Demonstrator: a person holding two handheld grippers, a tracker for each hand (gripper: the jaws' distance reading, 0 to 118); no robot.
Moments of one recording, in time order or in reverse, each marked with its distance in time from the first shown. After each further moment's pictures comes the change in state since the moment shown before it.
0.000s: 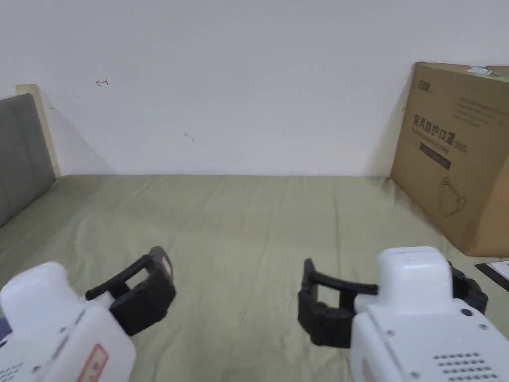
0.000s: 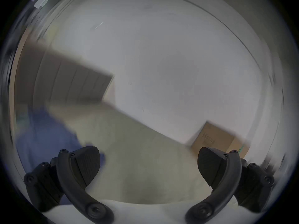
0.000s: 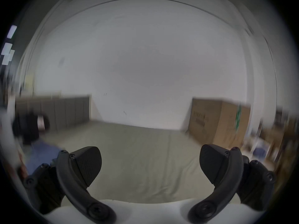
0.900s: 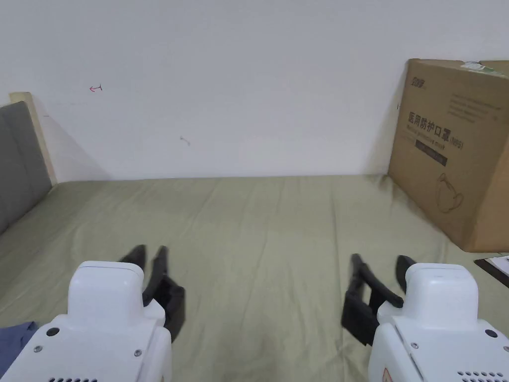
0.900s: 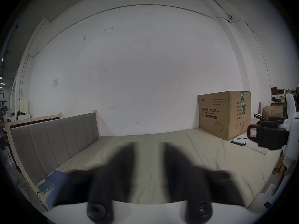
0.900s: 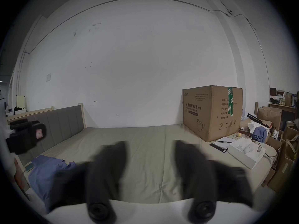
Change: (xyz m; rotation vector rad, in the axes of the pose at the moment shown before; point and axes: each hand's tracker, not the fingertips) left arm 0.033 -0.008 0.008 0.036 -0.060 -0.330; right arm 0.012 -0.015 0.000 0.014 -0.081 0.049
